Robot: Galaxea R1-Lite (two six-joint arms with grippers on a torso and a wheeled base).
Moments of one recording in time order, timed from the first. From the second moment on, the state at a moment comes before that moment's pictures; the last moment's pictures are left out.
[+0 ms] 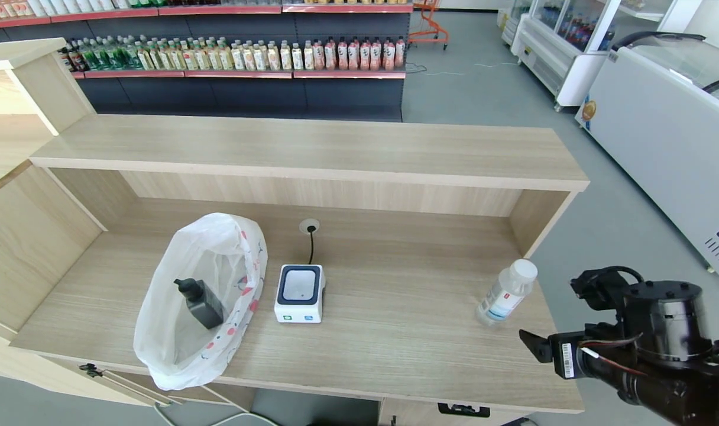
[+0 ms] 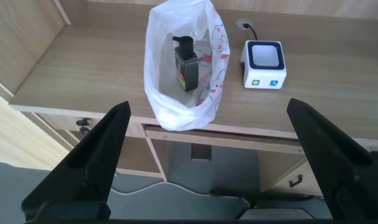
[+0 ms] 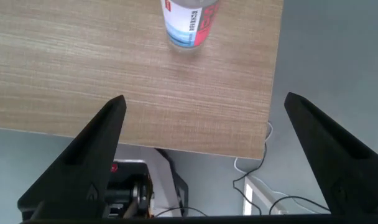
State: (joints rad) left arm 0.00 0.00 0.00 0.00 0.00 0.00; right arm 0.39 1.62 -0.29 -0.78 -0.34 0.09
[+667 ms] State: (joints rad) left arm 0.00 0.00 0.00 0.00 0.00 0.00; right arm 0.36 1.97 -0.30 -1.23 -0.35 -0.01
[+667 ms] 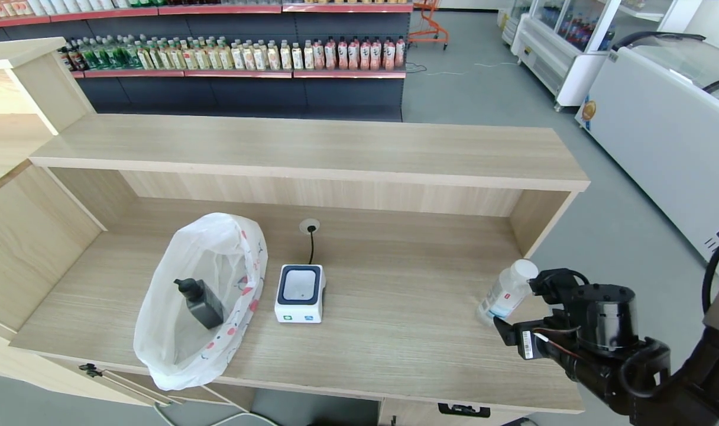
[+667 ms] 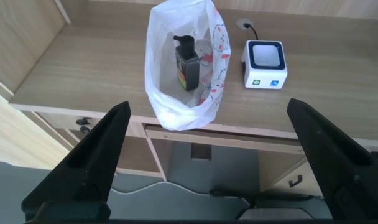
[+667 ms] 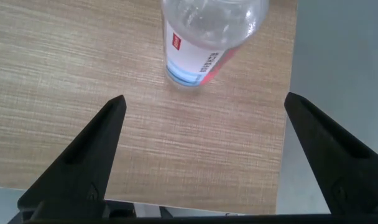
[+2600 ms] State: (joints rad) left arm 0.00 0.00 0.00 0.00 0.00 0.00; right arm 0.30 2.30 -0.67 -1.35 -0.25 -0.18
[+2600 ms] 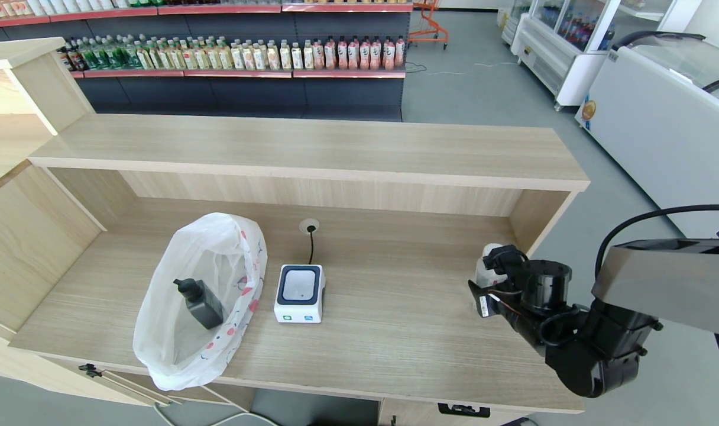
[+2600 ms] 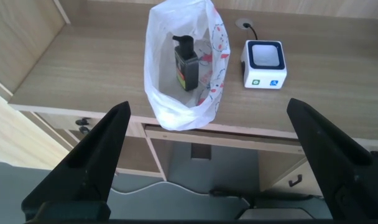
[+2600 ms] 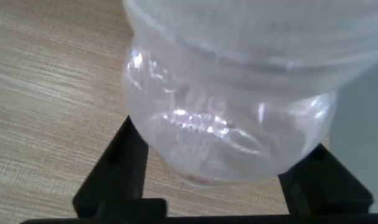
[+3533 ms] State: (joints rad) left arm 0.00 0.00 0.00 0.00 0.00 0.00; right arm 0.27 2.25 -0.69 -1.31 -0.13 -0.04
